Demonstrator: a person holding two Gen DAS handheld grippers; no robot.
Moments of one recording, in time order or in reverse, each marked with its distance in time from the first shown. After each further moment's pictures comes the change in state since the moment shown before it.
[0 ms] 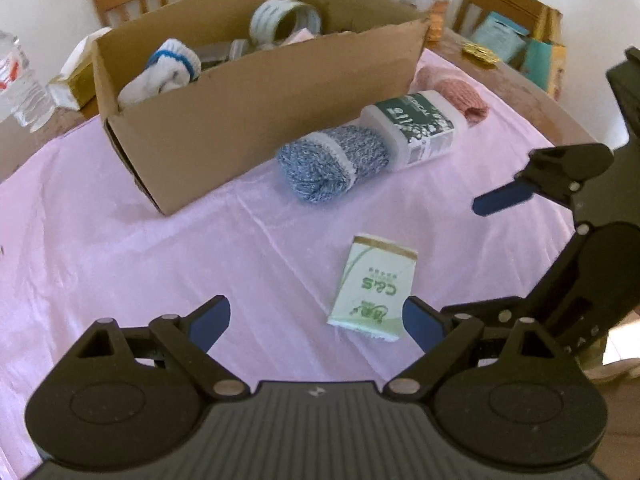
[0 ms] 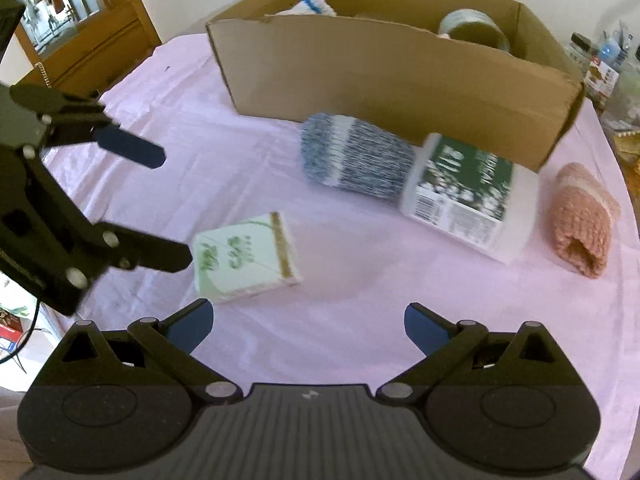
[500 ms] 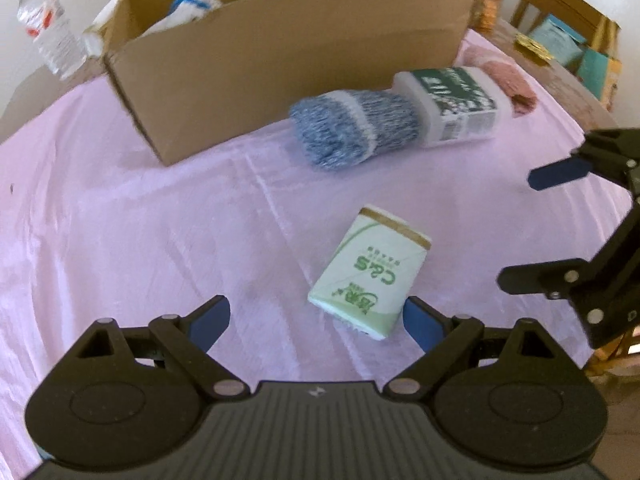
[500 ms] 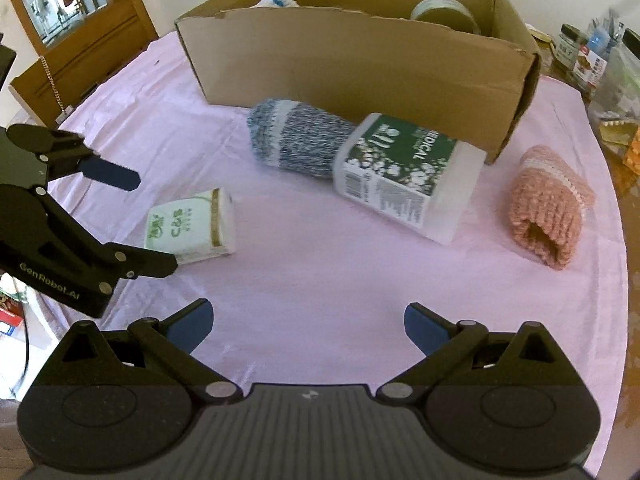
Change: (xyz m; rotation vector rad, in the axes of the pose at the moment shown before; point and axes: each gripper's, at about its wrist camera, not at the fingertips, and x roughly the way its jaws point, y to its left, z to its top) left arm 0.027 -0.012 -0.008 -0.150 0.060 0.116; right arm -0.004 -0.046 -0.008 -0.039 0.010 0.018
